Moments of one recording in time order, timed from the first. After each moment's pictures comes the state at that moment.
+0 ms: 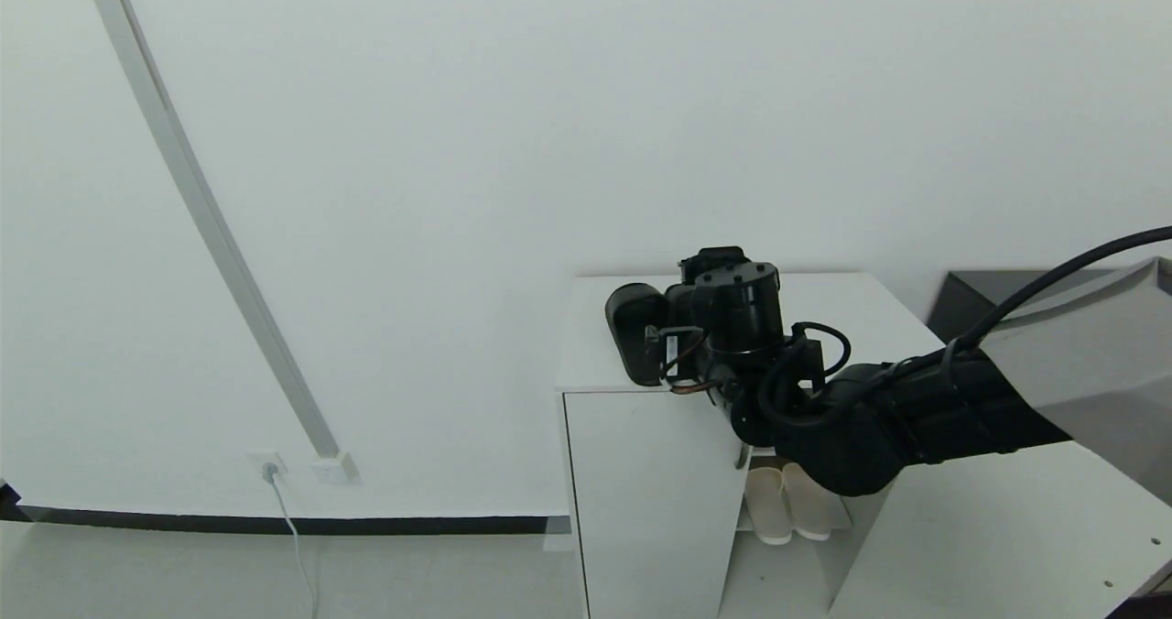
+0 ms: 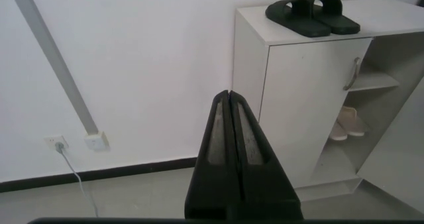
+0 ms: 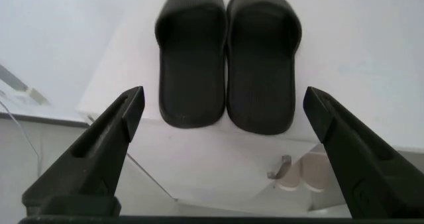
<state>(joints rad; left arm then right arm) 0.00 0.00 0.00 0.00 -0.08 0.03 0.75 2.11 -1.30 -0.56 -0.60 0.19</state>
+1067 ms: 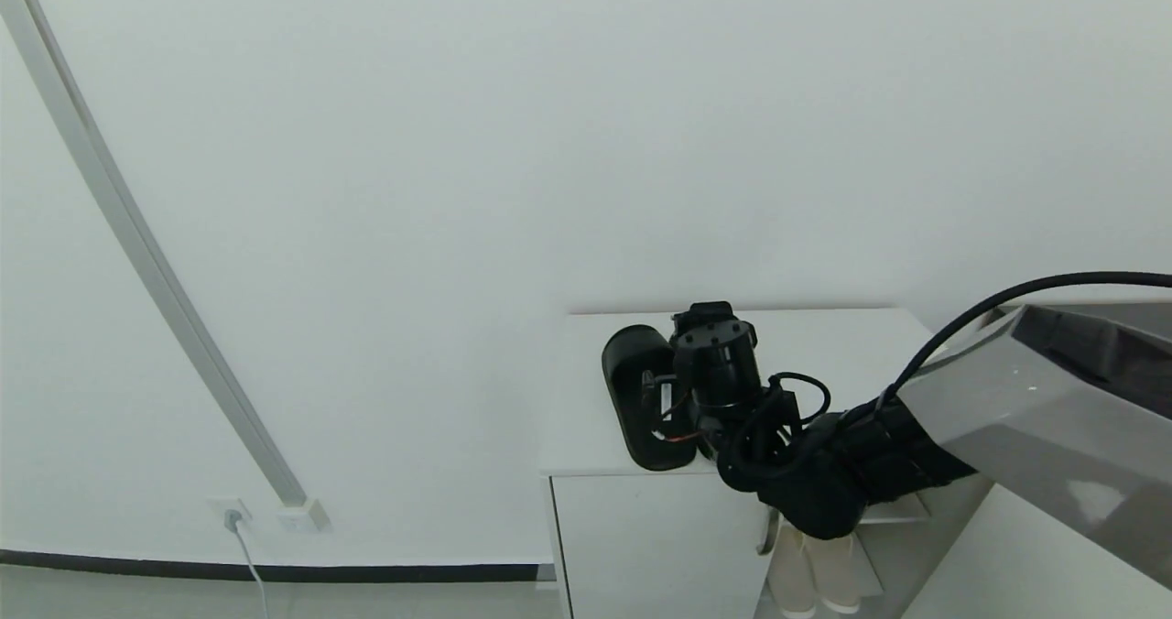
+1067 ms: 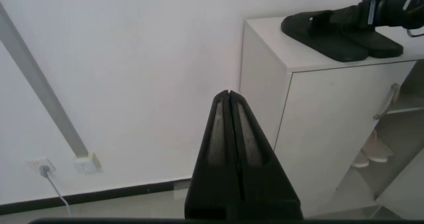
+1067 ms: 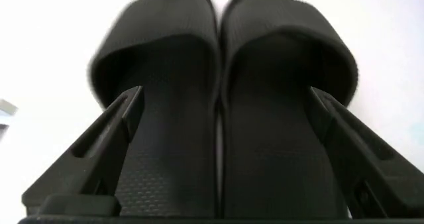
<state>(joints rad) 0.00 0.00 0.00 0.00 -0.08 0.03 0.75 2.22 -1.22 -0.66 -0.58 0.25</state>
